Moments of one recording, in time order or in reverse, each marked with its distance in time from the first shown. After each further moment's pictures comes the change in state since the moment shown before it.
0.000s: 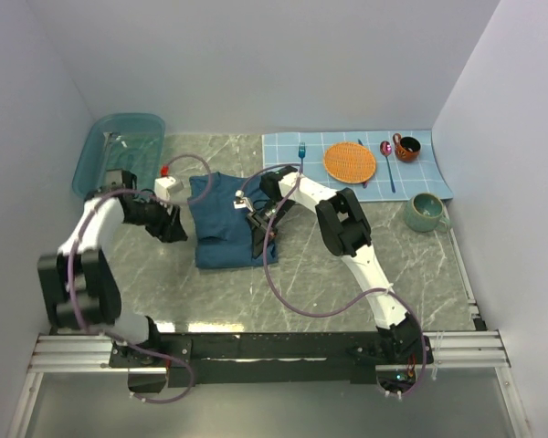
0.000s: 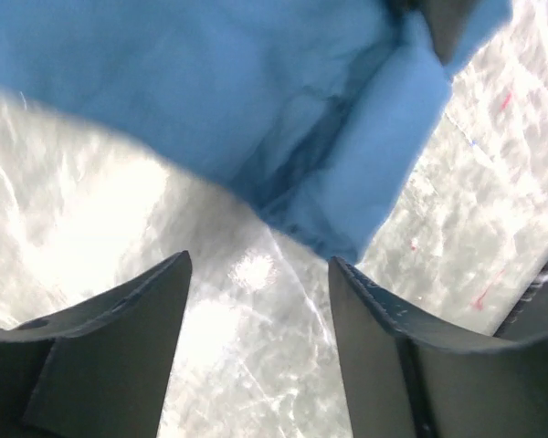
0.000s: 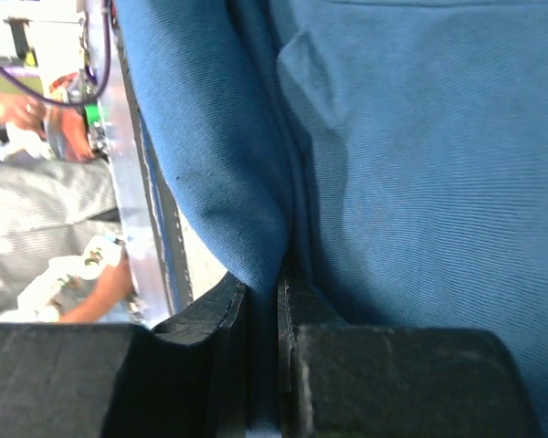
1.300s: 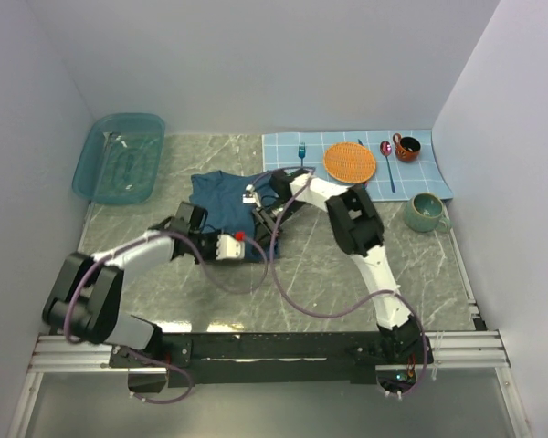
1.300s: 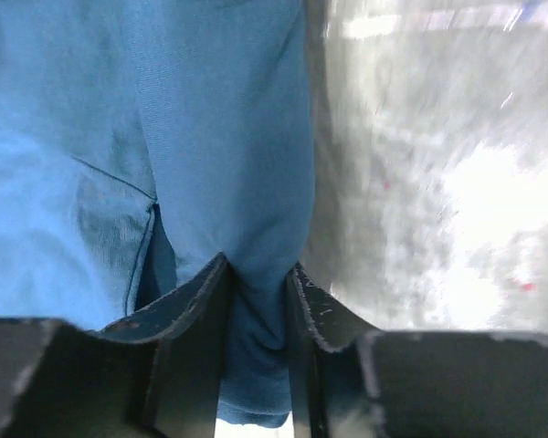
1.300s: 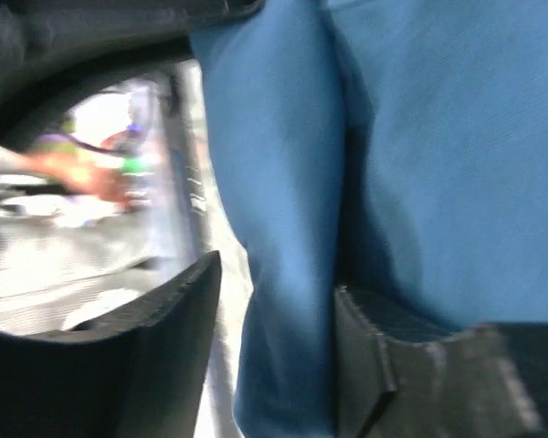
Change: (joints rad) left arm -0.540 -0.084 -0.396 0.538 -0.331 0.462; right arm -0.039 -0.116 -0.210 0.231 -0.092 0.211
